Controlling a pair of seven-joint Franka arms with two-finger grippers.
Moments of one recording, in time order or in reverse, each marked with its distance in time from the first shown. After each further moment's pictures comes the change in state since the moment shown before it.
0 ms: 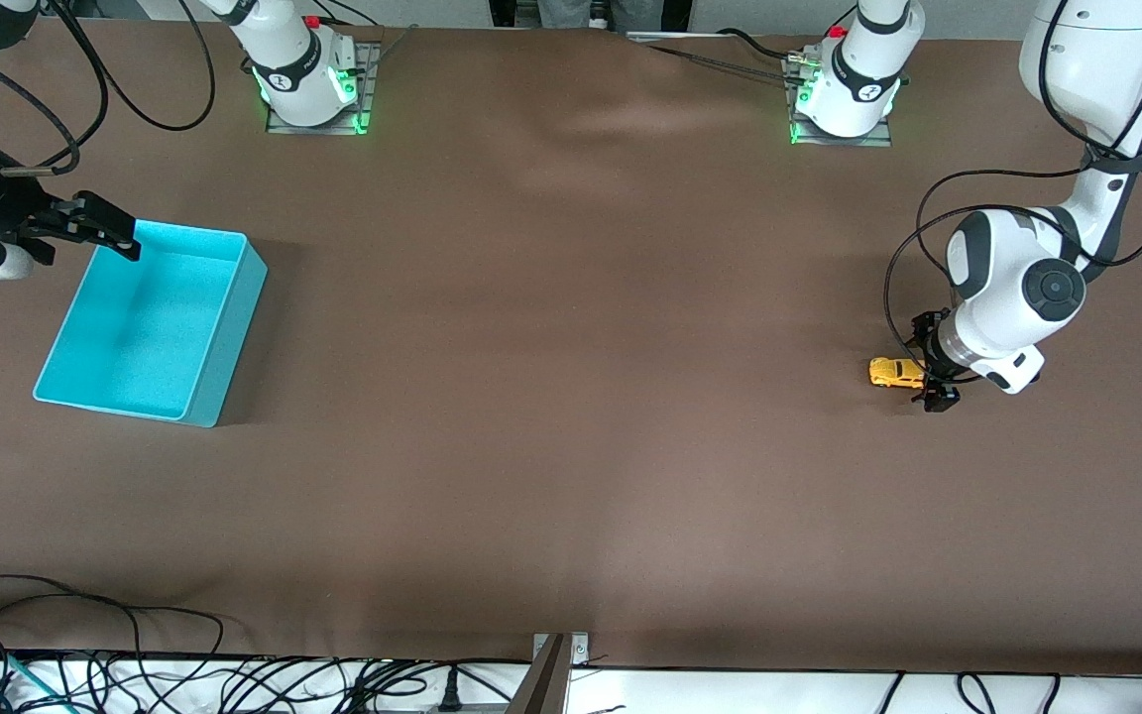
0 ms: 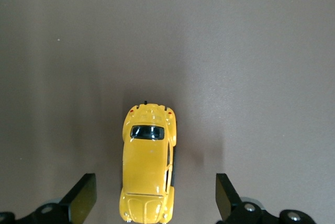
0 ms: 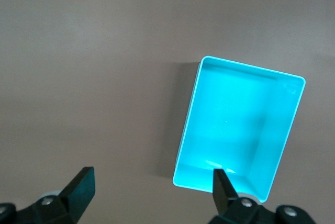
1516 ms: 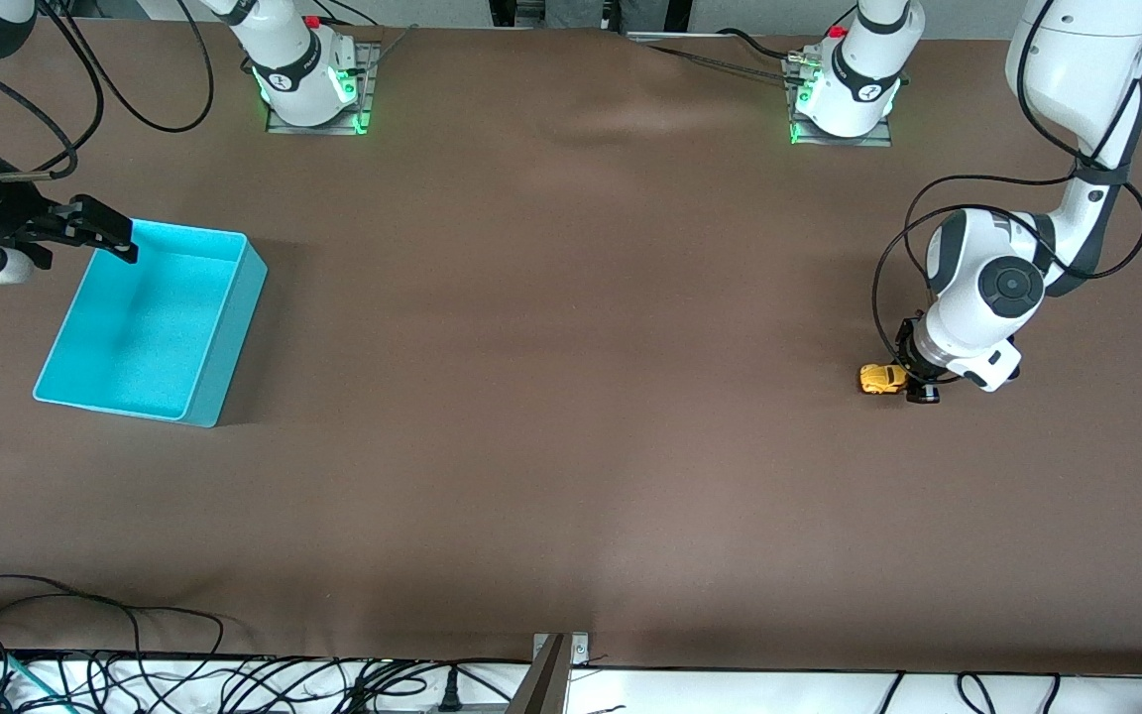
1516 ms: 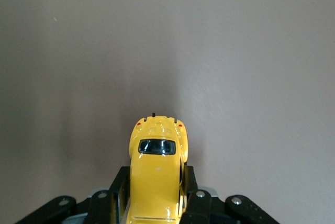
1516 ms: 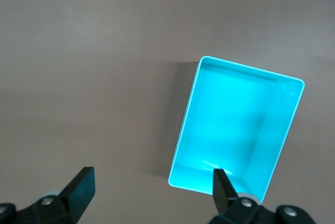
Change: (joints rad) left arm 0.000 -0.002 -0.067 0.014 0.146 0.014 -0.217; right arm -0.006 0.010 -0.005 0.000 -0.001 0.001 -0.033
